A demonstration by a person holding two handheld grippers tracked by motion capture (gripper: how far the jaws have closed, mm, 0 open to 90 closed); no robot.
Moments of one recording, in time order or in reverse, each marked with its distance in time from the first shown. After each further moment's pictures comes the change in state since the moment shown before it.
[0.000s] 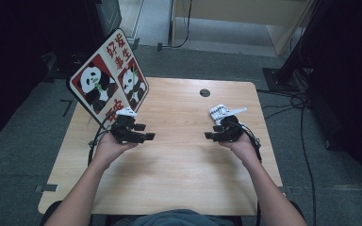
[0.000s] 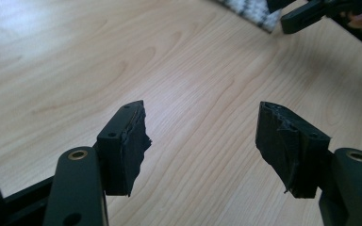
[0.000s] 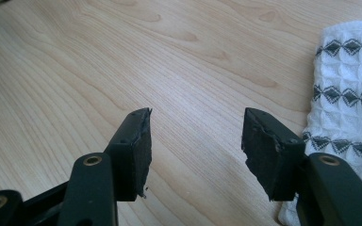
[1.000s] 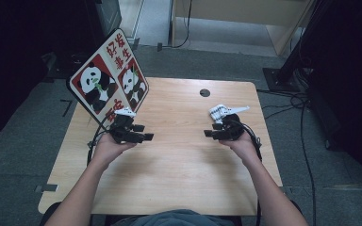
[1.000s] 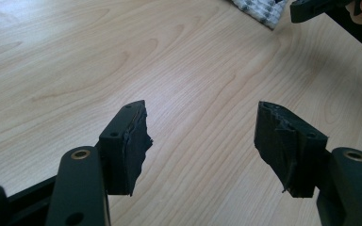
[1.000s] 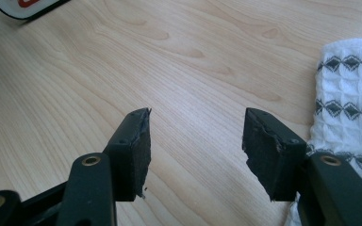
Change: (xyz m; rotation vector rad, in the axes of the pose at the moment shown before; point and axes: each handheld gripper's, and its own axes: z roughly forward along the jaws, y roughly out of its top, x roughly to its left) left arm 0.003 -0.003 -0.005 0.006 0.001 -0.018; right arm -0.001 0.005 -0.004 -0.051 0.042 0.012
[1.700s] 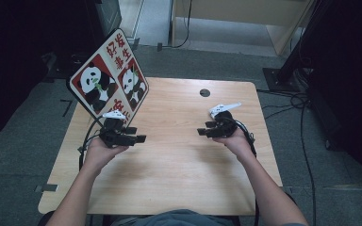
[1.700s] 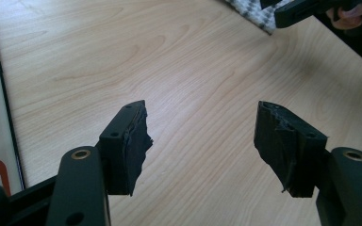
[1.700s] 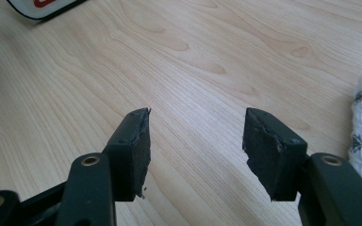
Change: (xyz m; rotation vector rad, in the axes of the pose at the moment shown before) left arm -0.002 -0.015 -0.028 -0.049 0.013 -0.035; right arm 0.008 0.015 0.017 0.020 0.042 -0.045
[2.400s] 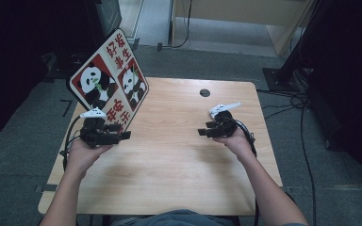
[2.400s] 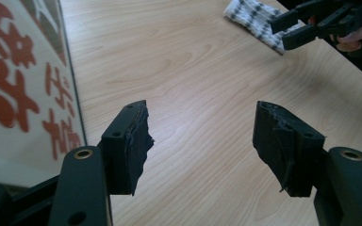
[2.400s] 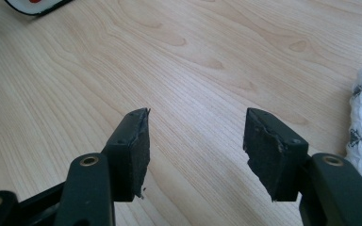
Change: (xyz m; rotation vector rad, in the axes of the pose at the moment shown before) left arm 0.007 -0.007 -0.052 -0.062 0.097 -0.011; right arm -0.001 0.000 0.000 0.024 -0.007 0.015
